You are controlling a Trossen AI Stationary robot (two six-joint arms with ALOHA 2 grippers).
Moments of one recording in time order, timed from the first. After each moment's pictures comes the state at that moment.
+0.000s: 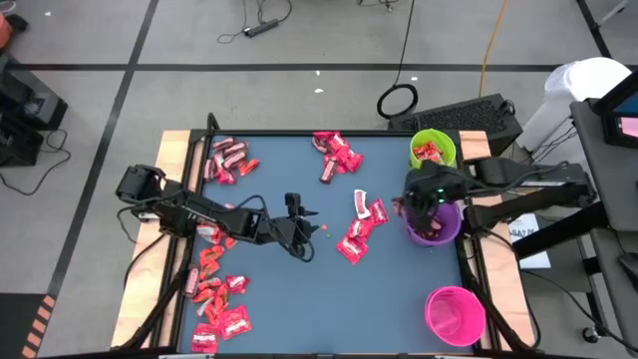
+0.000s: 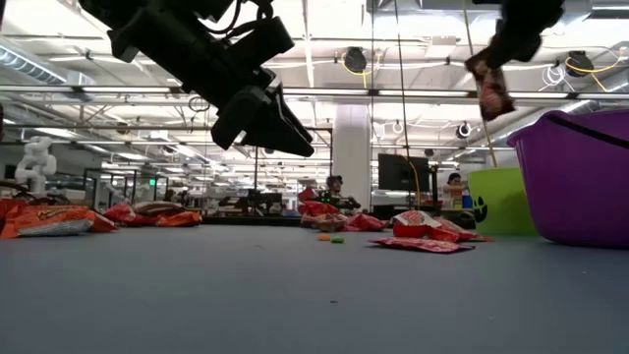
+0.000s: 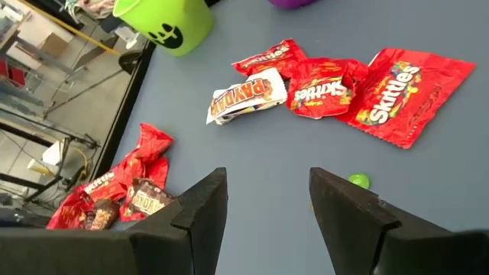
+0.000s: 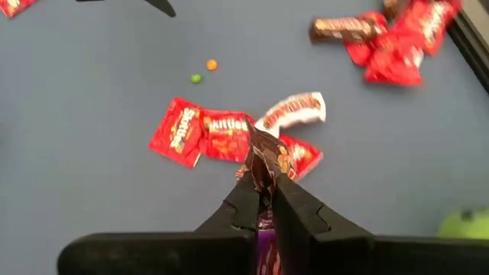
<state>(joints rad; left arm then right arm) -0.20 1.64 0.82 0.23 -0.52 0.29 0.03 0.96 1.09 -1.05 0.13 0.36</state>
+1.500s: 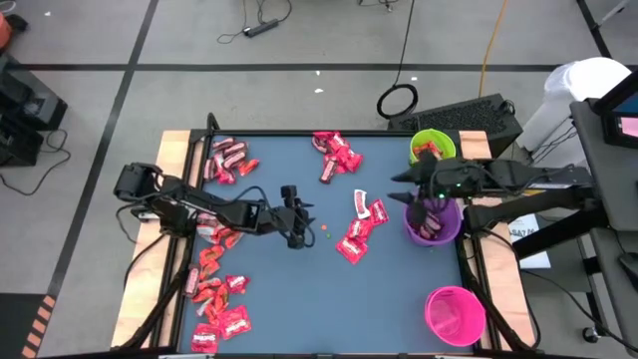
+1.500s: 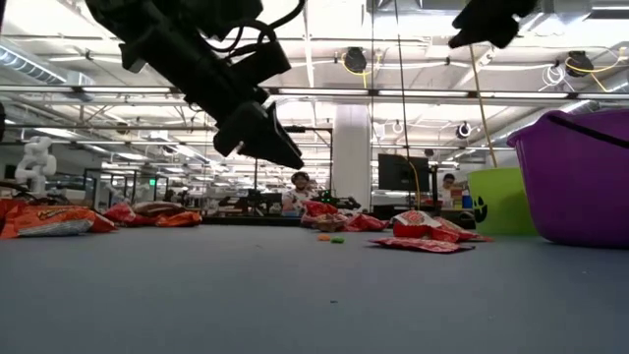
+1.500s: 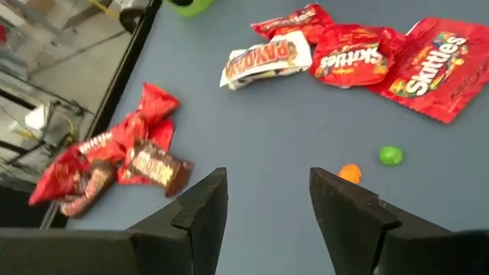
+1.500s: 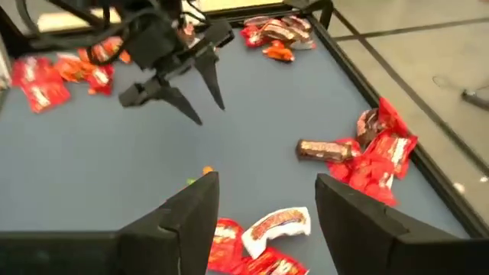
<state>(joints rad) -0.12 1.60 0.78 0.18 -0.46 0.21 0.03 0.90 0.99 -0.66 0.24 0.18</state>
